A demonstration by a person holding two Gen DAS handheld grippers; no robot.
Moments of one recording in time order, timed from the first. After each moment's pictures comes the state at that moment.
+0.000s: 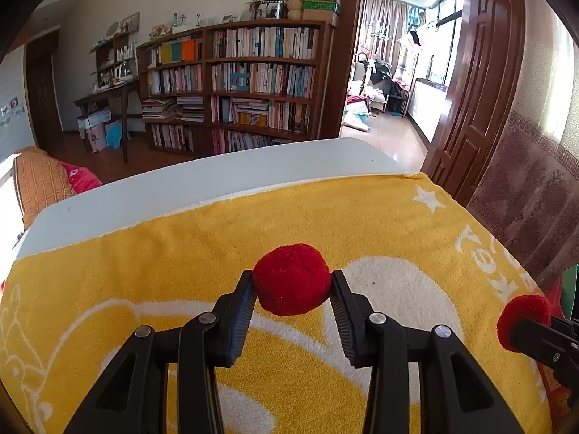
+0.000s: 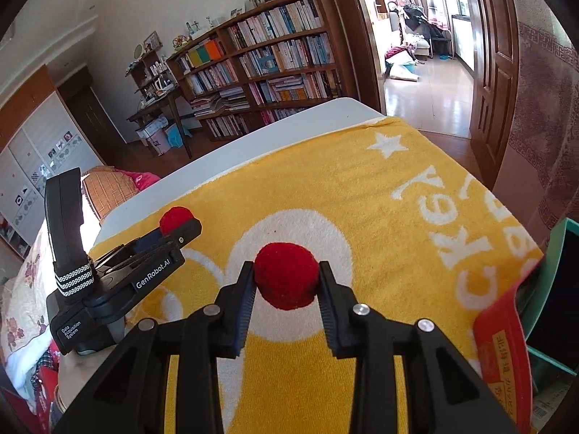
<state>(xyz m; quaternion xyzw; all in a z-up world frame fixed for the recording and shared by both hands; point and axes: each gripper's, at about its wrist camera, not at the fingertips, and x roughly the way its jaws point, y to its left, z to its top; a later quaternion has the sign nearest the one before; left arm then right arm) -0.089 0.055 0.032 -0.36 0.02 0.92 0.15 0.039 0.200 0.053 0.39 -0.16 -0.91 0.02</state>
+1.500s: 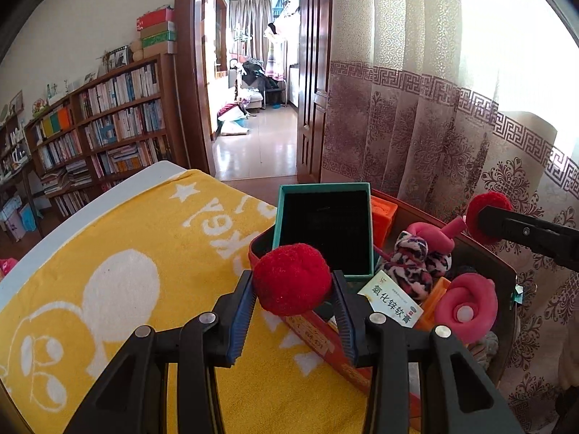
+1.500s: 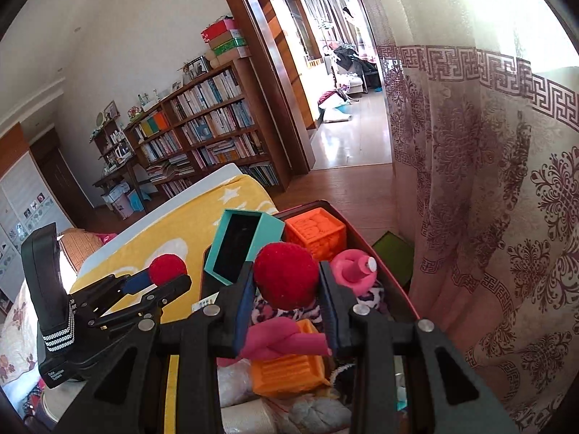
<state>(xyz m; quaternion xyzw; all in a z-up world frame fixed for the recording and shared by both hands) 0.115 0.283 0.073 -0.32 0.12 0.87 0.37 0.260 0.405 0.097 0.29 -0.20 -0.93 -0.09</state>
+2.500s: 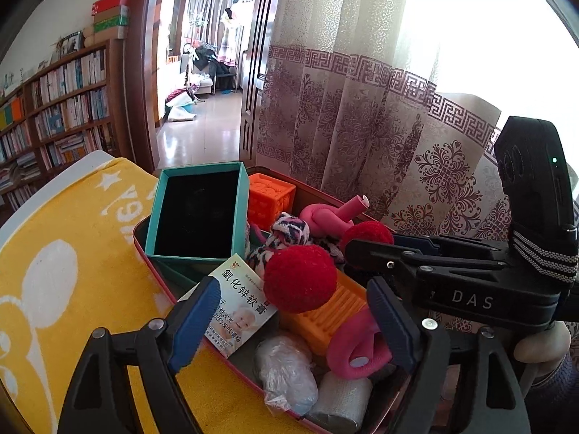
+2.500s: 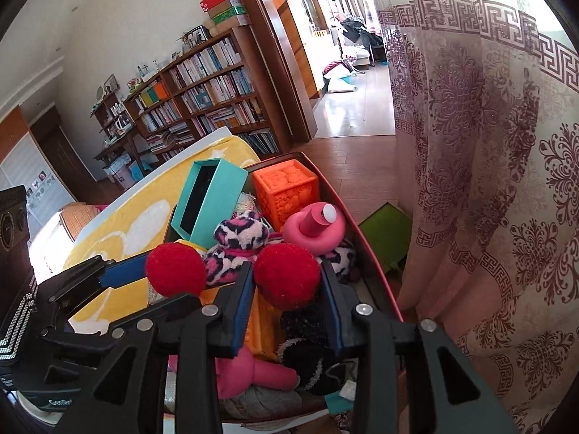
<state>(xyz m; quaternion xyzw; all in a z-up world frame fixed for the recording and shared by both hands) 0.158 0.320 0.069 -0.36 0.10 0.81 0.45 0.254 0.429 0.055 0.36 -0.19 -0.91 -0.06</state>
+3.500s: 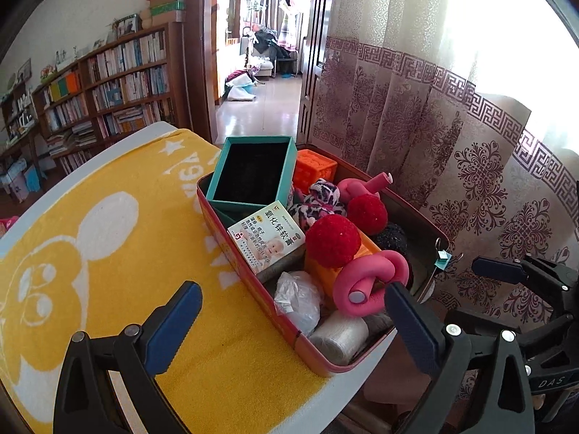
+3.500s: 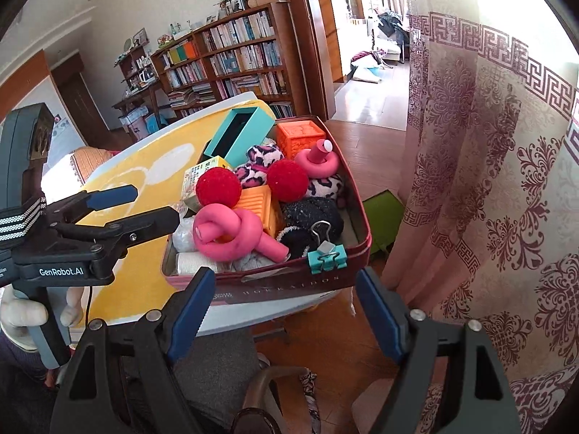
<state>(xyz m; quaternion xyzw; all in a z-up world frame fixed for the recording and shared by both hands) 0.205 0.295 0.085 -0.39 0.11 0.85 0.33 0.336 0.405 0.071 0.41 -0.10 -0.91 -0.01</state>
